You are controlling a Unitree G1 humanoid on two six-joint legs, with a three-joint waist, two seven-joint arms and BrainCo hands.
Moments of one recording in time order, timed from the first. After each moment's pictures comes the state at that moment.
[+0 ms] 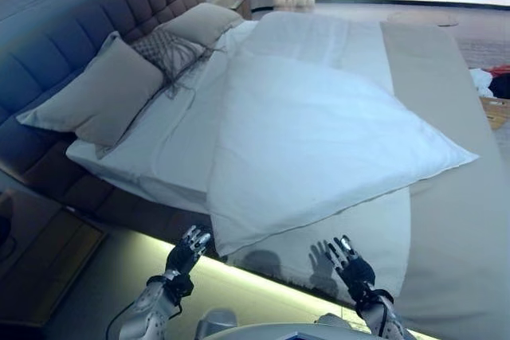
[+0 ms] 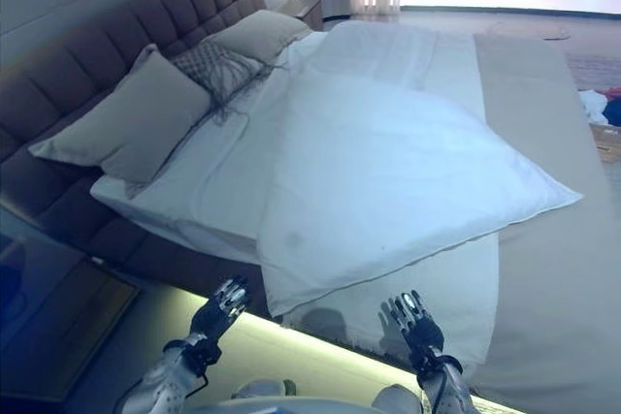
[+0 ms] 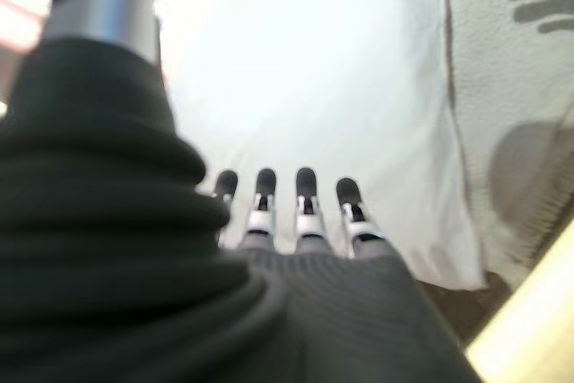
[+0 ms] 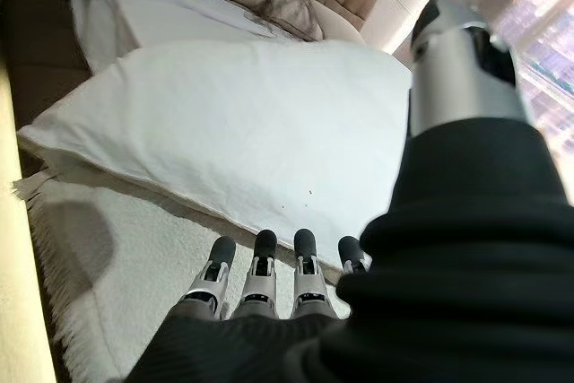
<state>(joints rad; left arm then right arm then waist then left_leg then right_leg) 0.23 0.27 -0.12 0.37 -0.64 -0.02 -0.27 0.26 -0.20 0.05 0.51 0.95 -0.04 0.17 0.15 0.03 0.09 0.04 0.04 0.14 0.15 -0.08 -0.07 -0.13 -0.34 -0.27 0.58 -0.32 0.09</state>
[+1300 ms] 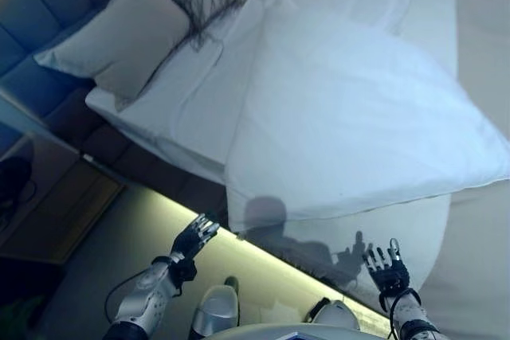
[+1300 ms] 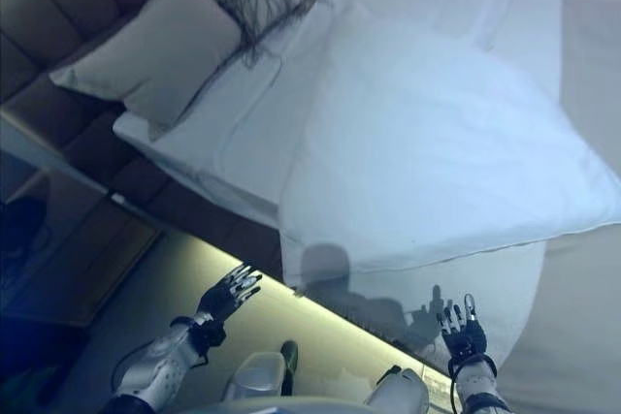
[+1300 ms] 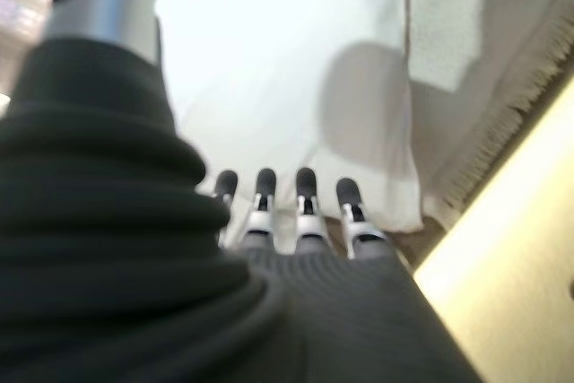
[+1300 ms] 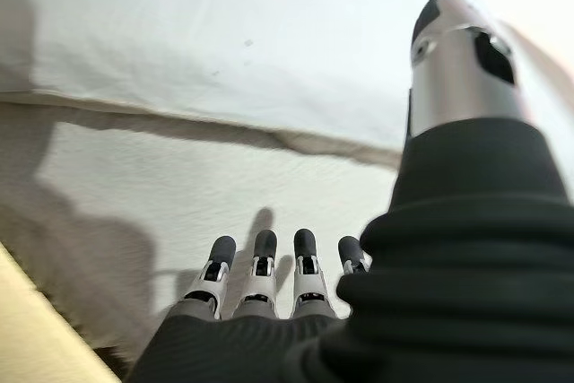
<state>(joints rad) 0.04 0.43 -0.31 0.33 -0.70 0.03 -0.19 -0.12 -0.32 -0.15 1.12 1.39 -0.04 0.28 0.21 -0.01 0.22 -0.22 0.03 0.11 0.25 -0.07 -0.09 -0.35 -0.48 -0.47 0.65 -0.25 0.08</state>
